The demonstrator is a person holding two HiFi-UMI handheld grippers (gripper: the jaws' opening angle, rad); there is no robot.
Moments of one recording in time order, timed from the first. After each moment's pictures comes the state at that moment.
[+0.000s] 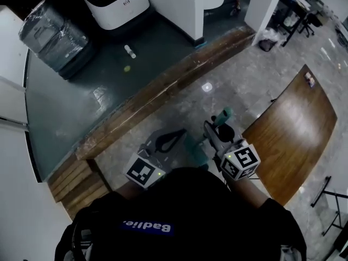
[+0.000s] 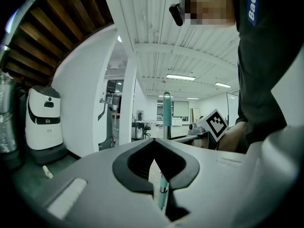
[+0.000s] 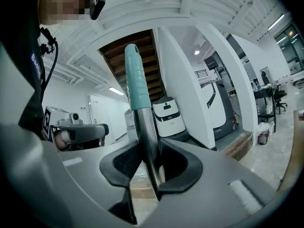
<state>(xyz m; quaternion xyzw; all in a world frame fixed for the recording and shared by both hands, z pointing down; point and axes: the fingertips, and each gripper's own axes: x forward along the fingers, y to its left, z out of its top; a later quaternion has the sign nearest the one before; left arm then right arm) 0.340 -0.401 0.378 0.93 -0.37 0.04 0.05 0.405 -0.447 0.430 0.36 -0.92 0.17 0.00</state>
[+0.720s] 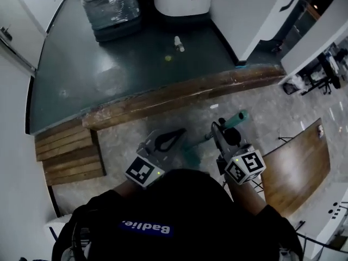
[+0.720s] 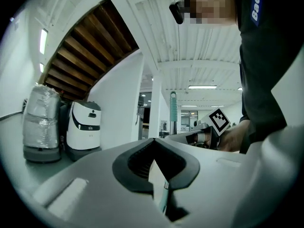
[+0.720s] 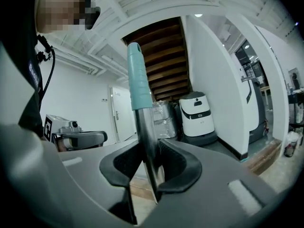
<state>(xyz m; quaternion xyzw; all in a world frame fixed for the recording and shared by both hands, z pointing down) 0.102 -0.290 0.359 0.86 -0.51 -0.03 0.03 0.178 -0.363 0.386 0.25 -0.96 0.12 0.04</state>
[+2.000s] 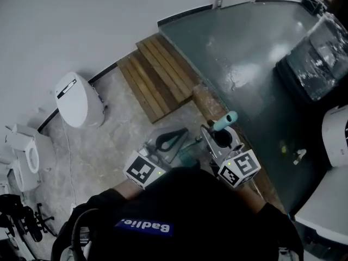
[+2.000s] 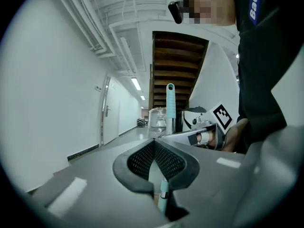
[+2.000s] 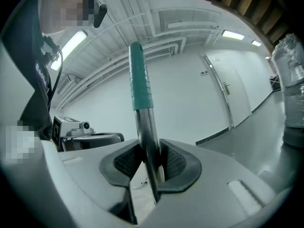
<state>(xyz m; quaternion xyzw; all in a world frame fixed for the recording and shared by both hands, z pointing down) -0.236 -0.069 0.366 0.37 -0.93 0.00 0.03 -0.268 -0.119 0.390 -0.45 -0.88 0.10 0.10</state>
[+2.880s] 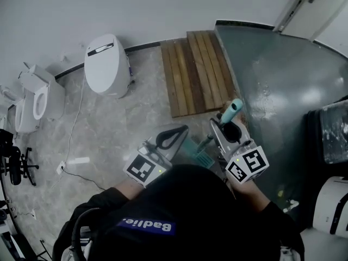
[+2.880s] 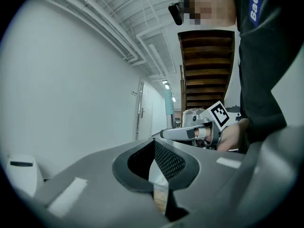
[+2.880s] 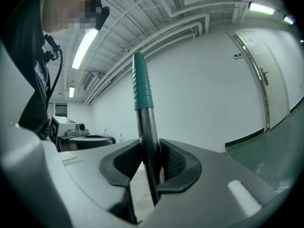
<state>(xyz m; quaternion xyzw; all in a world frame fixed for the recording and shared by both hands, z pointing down) -0.267 0.086 0.387 0.18 -0.98 -0.04 0.03 -0.337 0.035 0.400 -0.60 -0.79 0.06 0.11</state>
